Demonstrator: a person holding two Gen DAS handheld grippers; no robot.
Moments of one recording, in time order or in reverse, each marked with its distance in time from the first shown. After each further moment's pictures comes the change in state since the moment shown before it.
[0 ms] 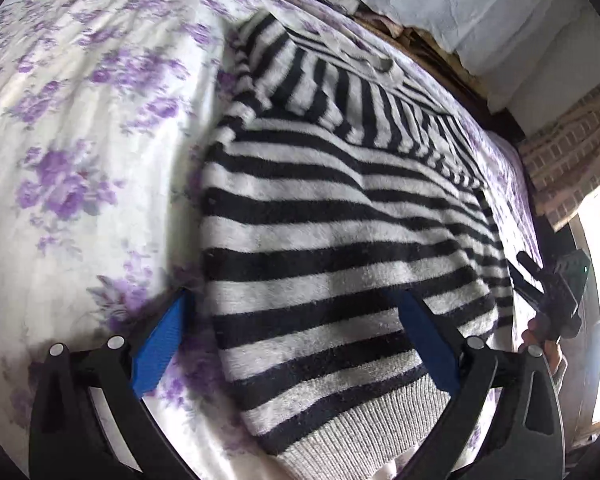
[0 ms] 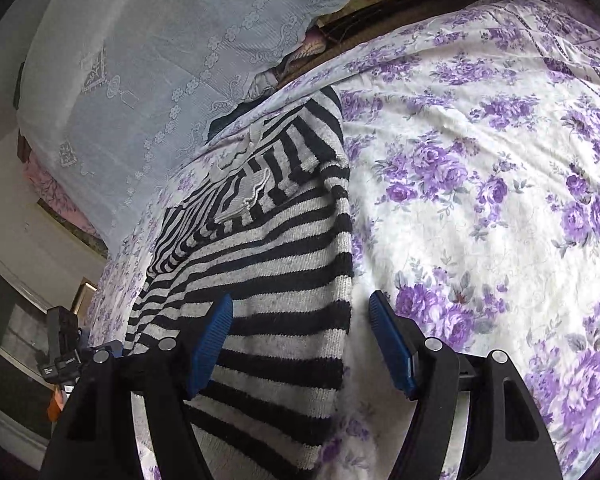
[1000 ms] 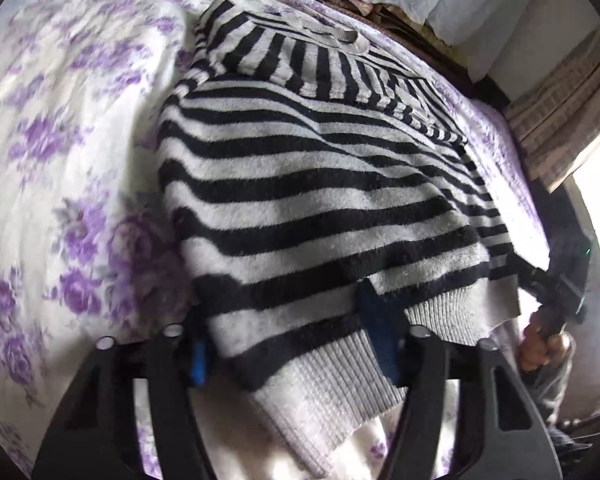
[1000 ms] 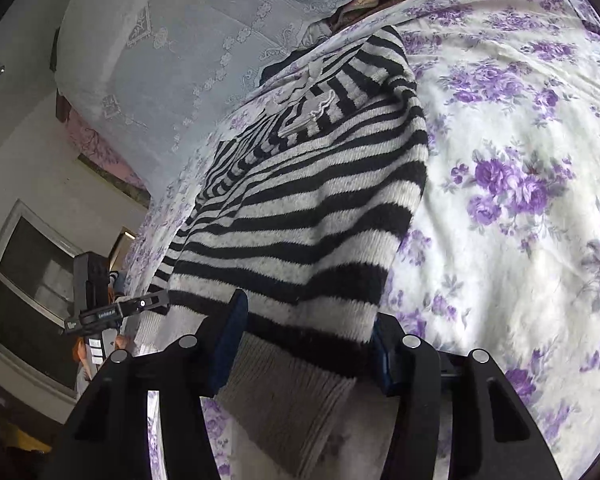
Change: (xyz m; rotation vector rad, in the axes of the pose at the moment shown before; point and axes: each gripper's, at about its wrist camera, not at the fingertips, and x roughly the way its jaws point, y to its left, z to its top) left arm -0.005 -0.022 -0.039 0.061 0.017 -0.016; right arm -0.005 0.024 -0.057 -0.080 0.156 0.159
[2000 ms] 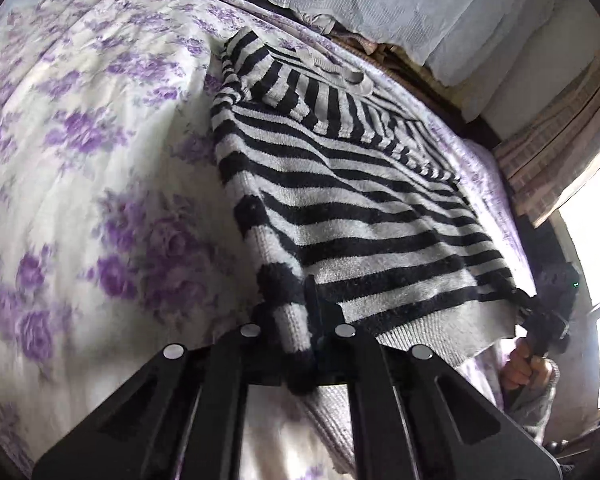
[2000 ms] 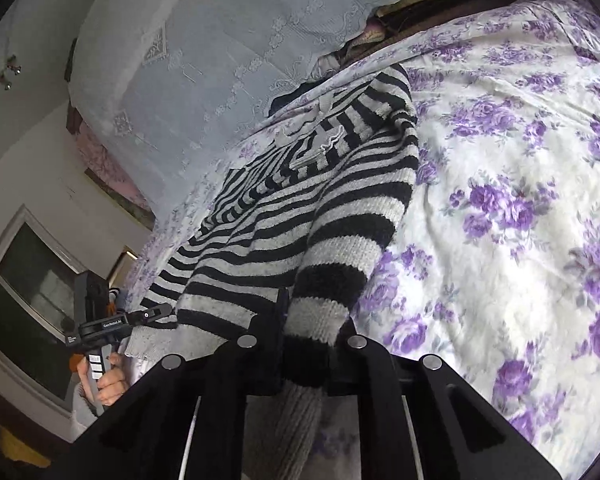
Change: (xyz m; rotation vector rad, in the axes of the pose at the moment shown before) left arm -0.025 0.019 -0.011 -0.053 -0.133 -0.050; right arm -0.018 0.005 -0.012 -0.026 -0.133 0.017
